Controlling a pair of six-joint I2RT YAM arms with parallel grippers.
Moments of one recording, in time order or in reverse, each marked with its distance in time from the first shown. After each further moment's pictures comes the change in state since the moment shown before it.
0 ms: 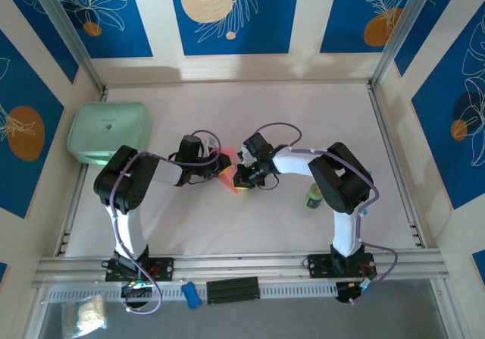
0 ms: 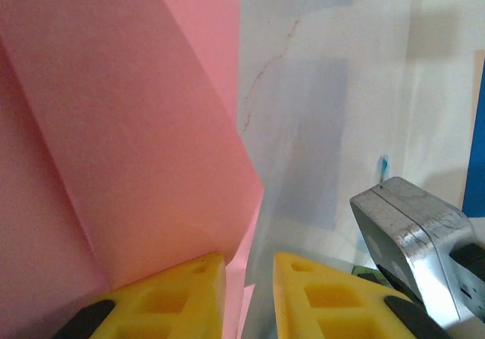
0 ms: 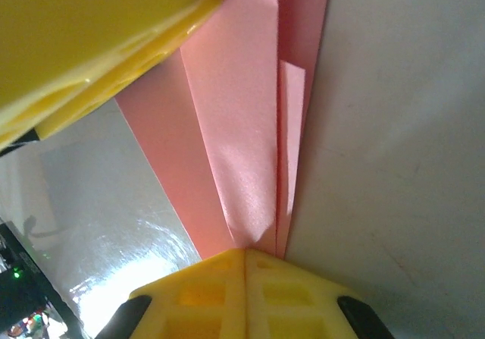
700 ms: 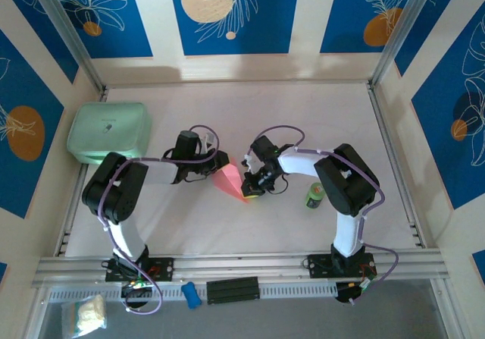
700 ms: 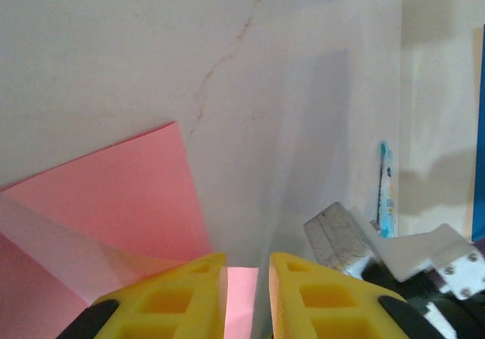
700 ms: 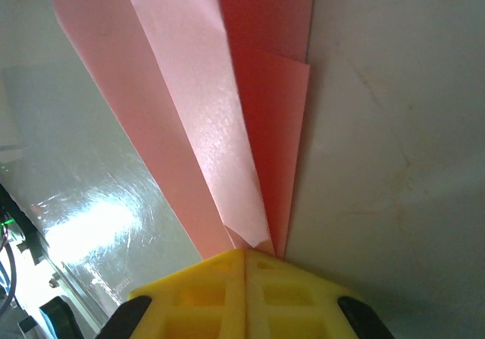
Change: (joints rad) left arm 0.005 -0.110 0.010 -0.142 -0.019 0.112; right arm -0.039 -0.047 -0.039 -0.185 -0.072 -0.231
